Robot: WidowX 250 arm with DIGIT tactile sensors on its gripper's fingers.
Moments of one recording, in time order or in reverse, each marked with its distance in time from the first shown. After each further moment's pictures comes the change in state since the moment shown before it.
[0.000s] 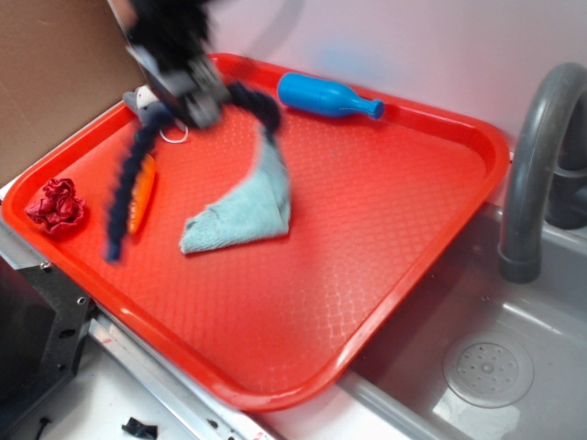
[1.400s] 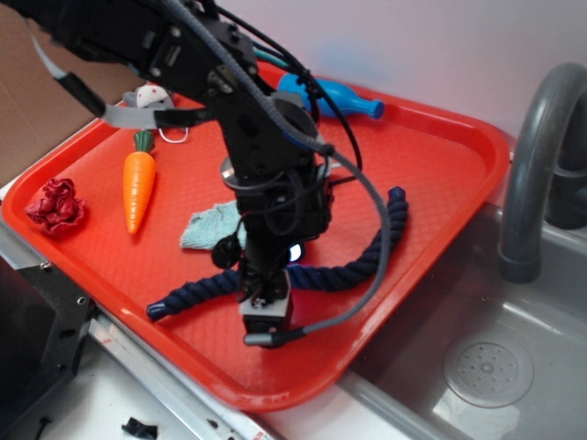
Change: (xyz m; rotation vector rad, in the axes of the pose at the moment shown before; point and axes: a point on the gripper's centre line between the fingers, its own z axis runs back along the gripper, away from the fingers) arm 0.010 -0.064 -0.154 -0.030 0.012 -0.787
